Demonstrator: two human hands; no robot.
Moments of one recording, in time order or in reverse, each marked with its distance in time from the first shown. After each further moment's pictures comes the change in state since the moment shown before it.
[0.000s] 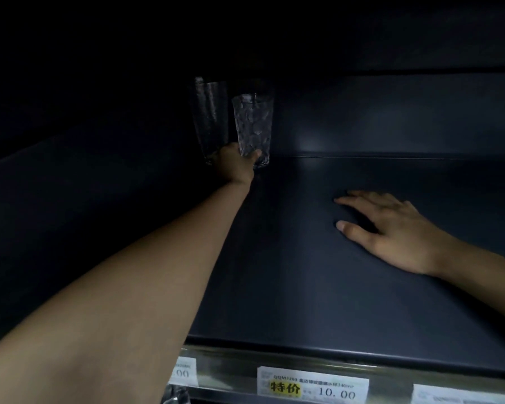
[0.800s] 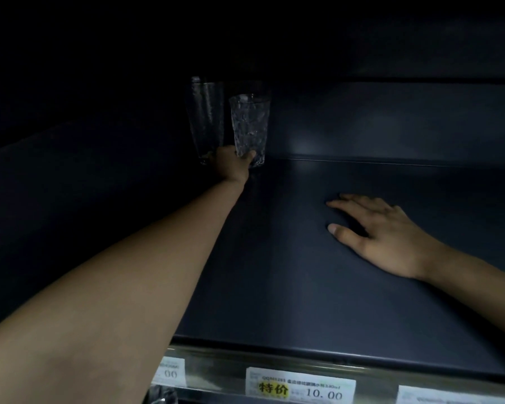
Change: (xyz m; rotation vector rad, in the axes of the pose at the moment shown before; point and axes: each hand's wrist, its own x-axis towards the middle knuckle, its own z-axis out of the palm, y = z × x) left_hand 0.001 0.004 0.001 -0.037 -0.042 -0.054; right_hand 0.001 0.002 0.001 -0.002 -0.006 0.004
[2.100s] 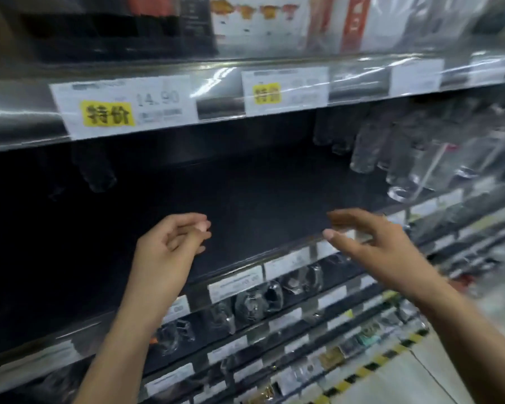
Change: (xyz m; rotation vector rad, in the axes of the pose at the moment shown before) left_hand -0.297 0.135 -0.099 -0.456 -0.612 0.046; right_hand -0.305 0.028 -0.074 0.549 0.512 0.462
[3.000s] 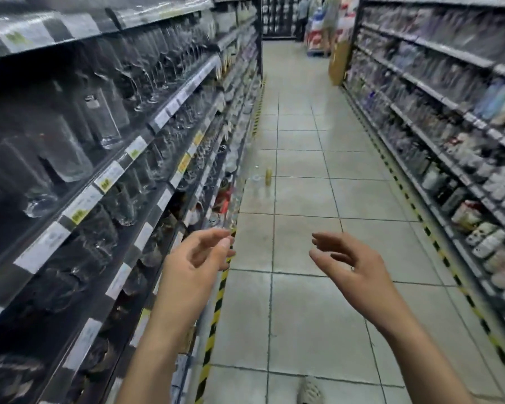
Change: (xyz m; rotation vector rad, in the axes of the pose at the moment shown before) left_hand -0.219 0.041 0.375 -0.110 -1.154 0.046; right_hand -0.361 0.135 -0.172 0.107 0.995 0.662
